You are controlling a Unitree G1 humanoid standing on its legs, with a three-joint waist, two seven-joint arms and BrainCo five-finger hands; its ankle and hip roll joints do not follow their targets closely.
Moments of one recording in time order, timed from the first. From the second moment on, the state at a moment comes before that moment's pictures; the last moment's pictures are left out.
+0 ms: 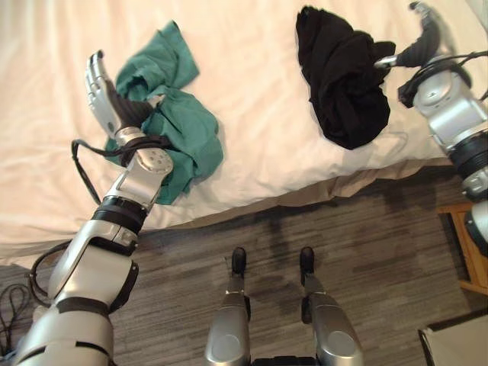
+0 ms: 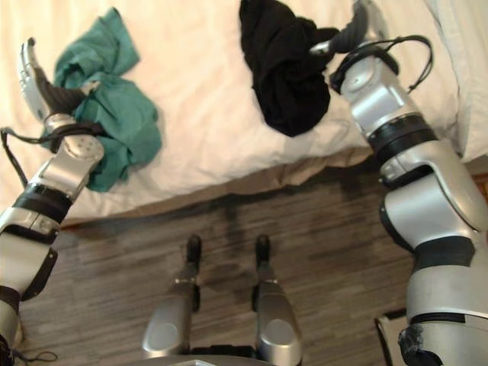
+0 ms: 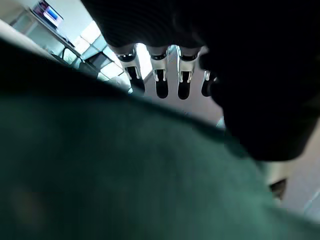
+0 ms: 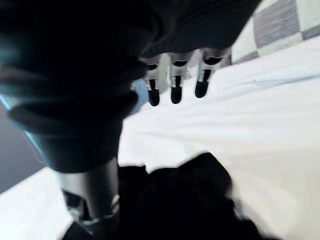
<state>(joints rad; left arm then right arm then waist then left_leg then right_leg) -0.98 0.69 -0.48 0.73 -0.10 0.02 0.74 -1.41 -0.71 0.80 0.86 0.12 0.21 -0.32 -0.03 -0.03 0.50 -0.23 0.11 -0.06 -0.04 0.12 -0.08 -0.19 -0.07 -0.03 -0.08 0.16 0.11</state>
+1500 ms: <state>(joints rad) -1.11 0.51 -0.47 0.95 -0.19 0.24 0.78 -1.41 -0.29 0.84 0.96 0.08 0.19 -0.56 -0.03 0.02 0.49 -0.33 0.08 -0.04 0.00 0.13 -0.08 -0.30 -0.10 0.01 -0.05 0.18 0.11</state>
